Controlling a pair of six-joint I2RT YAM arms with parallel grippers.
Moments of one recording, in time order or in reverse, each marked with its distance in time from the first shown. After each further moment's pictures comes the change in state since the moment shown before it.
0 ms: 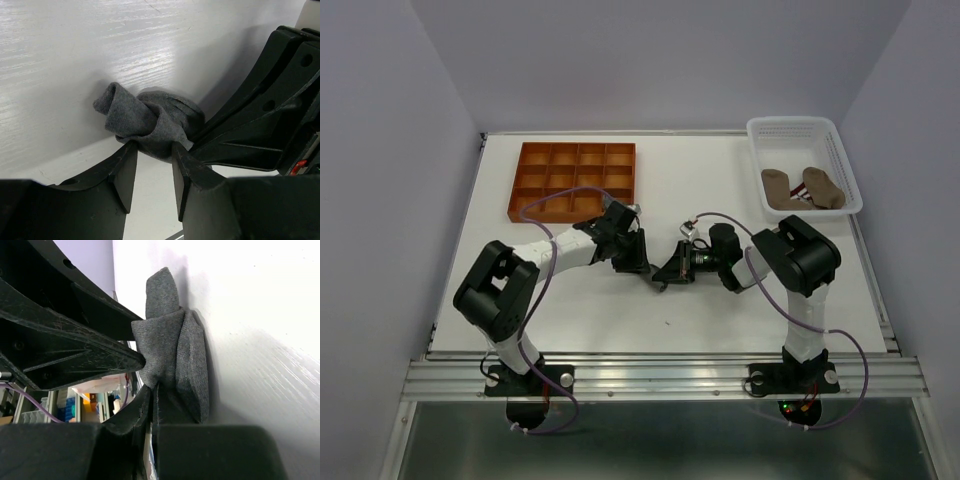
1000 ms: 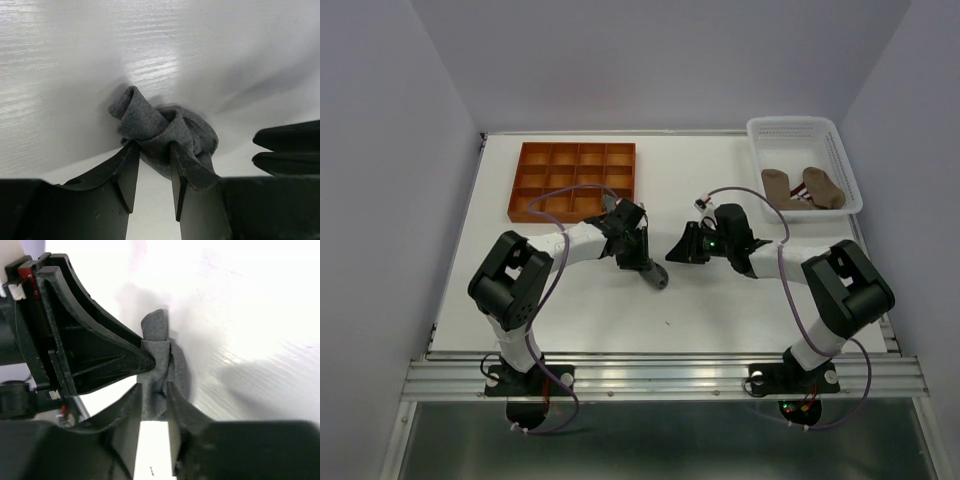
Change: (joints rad) left arm -0.015 0.105 0.082 -0.029 -0.074 -0.010; right arm -0.007 -0.358 0.076 -0.612 0.354 -0.409
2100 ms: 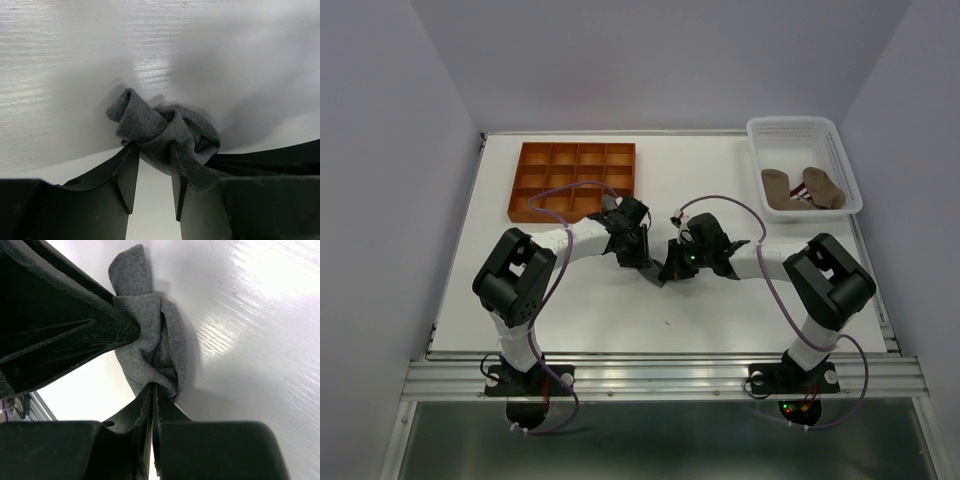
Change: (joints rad) left arm -0.006 0.032 0.059 -0.064 -0.051 -0.032; right arm 0.146 0.063 0.089 -0.234 0.145 -0.179
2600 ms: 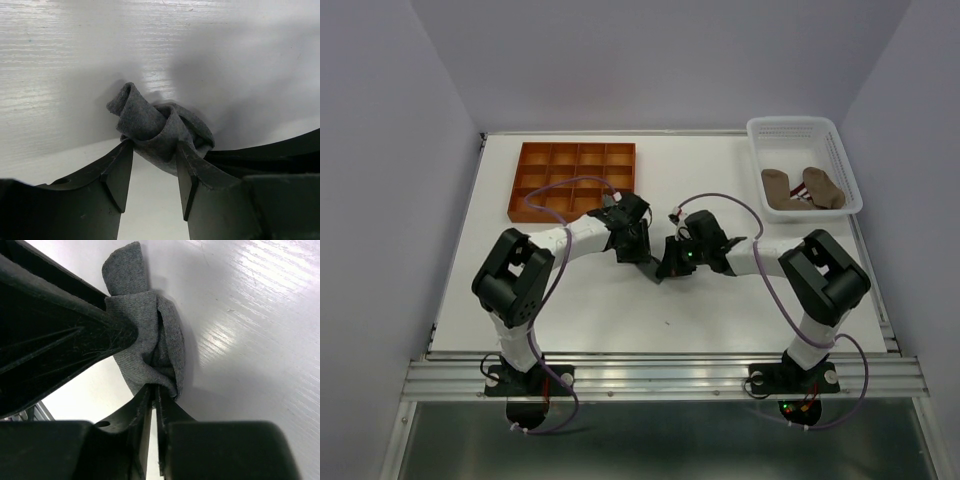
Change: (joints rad) left arm 0.001 -0.001 0.036 -0.031 -0.058 -0.013; right arm -0.006 0.039 0.039 -0.008 0.040 0.018
